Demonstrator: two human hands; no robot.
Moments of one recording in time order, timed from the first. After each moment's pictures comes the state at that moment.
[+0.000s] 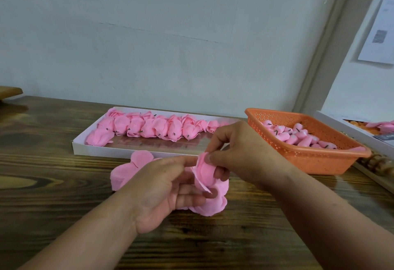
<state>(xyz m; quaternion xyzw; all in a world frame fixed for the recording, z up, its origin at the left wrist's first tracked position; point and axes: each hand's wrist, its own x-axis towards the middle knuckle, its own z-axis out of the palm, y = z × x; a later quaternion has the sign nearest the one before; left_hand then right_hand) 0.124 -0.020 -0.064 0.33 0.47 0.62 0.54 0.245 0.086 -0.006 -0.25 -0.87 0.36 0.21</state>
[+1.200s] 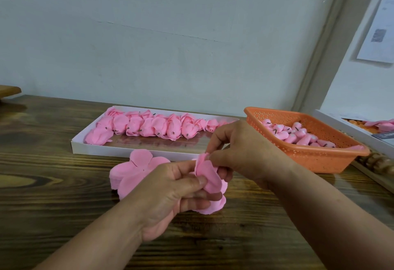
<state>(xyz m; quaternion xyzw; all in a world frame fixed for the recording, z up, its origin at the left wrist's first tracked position) 0.133 -0.020 -0.077 0.39 0.45 0.63 0.51 0.247 0.090 -0.008 -0.24 -0.87 0.38 0.21</state>
